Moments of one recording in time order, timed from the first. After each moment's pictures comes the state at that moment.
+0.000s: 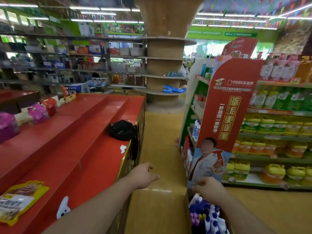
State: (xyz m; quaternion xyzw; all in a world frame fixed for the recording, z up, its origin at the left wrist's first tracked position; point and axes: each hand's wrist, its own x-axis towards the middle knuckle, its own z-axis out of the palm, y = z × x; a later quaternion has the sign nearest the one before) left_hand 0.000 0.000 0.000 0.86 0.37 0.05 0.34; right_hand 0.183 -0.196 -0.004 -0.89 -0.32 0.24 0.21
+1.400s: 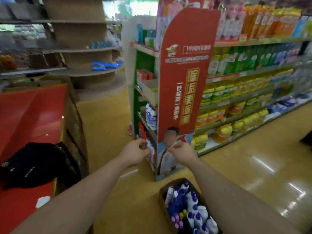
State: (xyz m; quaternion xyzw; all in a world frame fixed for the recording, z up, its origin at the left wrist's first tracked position) left_hand 0.431 0.237 -0.026 0.91 0.20 -0.01 0.36; right_hand 0.513 0.044 -0.034 -0.90 -0.10 0.18 0.37
